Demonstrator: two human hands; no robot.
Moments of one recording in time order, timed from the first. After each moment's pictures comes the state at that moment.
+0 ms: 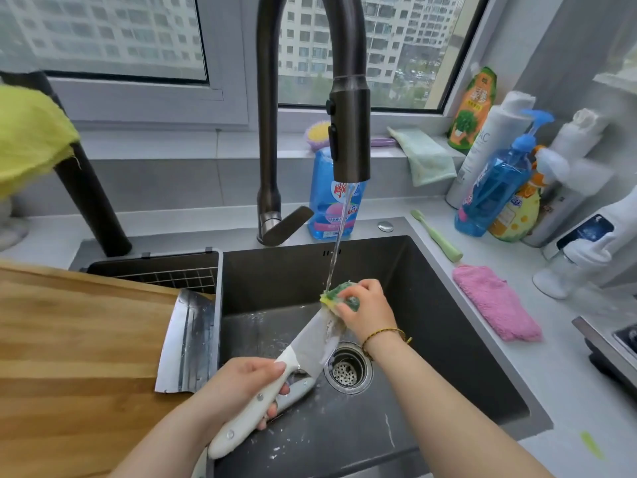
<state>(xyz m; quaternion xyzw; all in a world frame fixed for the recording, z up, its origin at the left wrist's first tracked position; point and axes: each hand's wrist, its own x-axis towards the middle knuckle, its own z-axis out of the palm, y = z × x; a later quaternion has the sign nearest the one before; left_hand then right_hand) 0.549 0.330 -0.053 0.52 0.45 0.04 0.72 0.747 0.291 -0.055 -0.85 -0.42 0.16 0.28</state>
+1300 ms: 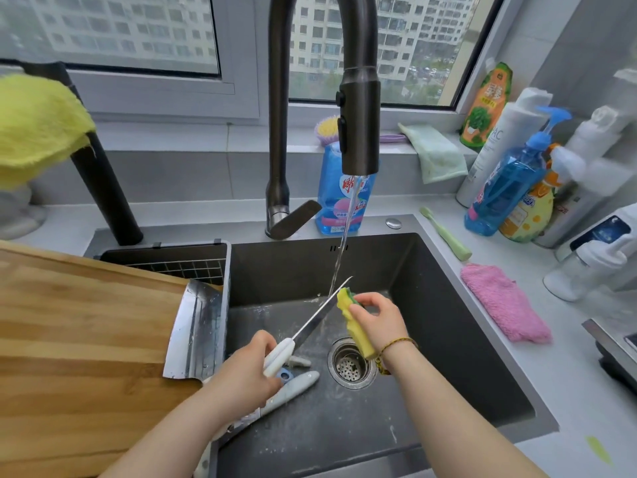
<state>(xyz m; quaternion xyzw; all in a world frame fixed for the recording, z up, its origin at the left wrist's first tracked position) 0.550 0.330 -0.066 0.77 0.45 -0.02 0.44 0.749 0.277 -0.071 -0.80 -0.31 0.26 0.44</state>
